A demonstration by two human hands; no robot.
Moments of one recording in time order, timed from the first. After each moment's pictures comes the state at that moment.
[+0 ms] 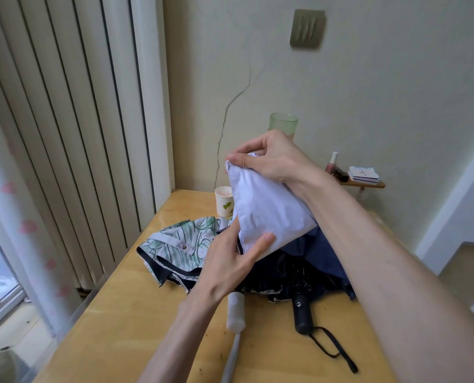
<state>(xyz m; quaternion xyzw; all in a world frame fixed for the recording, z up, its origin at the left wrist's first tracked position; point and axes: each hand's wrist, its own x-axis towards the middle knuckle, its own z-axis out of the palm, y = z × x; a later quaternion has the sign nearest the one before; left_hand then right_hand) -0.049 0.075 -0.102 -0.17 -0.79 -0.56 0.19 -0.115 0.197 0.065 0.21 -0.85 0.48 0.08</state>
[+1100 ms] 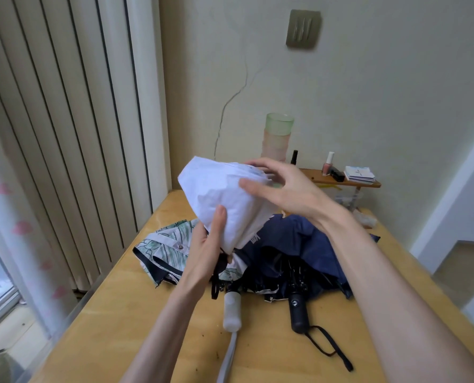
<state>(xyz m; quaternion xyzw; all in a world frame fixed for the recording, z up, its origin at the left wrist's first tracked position) -0.048 0.064 -0.085 -0.08 -0.63 -0.77 0.11 -0.088 0.234 0.026 0.23 -0.84 0.49 0.07</state>
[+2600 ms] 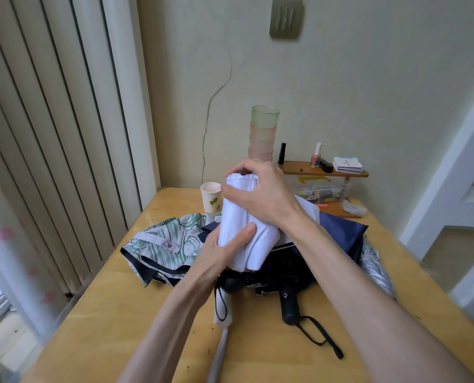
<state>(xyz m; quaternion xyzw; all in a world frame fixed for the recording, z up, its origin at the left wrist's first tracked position) -0.036 0.084 -0.086 -0.09 -0.68 -0.72 -0.05 -0.086 0.214 0.003 0.19 -0.86 0.42 0.23</state>
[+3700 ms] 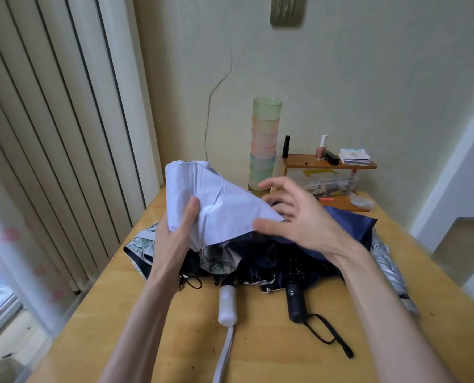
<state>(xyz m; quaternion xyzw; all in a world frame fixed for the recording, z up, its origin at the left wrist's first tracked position) -0.055 0.038 -0.088 0.04 -0.63 -0.77 0.12 -0.055 0.277 -0.035 0.20 -0.78 0.59 0.01</state>
